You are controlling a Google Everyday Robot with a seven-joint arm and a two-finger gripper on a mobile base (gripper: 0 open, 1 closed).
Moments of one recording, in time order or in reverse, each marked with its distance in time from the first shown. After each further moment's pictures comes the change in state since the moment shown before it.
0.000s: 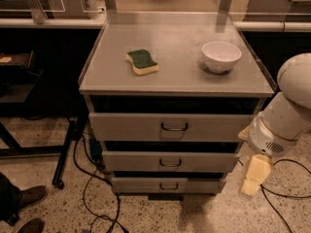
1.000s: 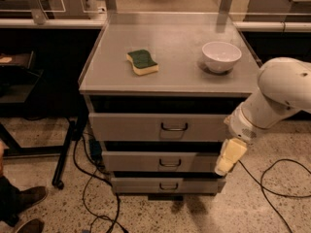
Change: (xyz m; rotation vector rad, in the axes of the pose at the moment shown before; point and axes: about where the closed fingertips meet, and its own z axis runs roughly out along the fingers) arm -0.038 -0.066 0.030 0.093 -0.097 0.033
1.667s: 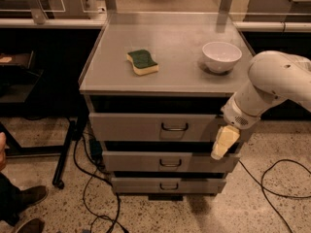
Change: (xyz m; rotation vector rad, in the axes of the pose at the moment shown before) arm -0.013 -0.053 0.014 0.056 0.000 -0.022
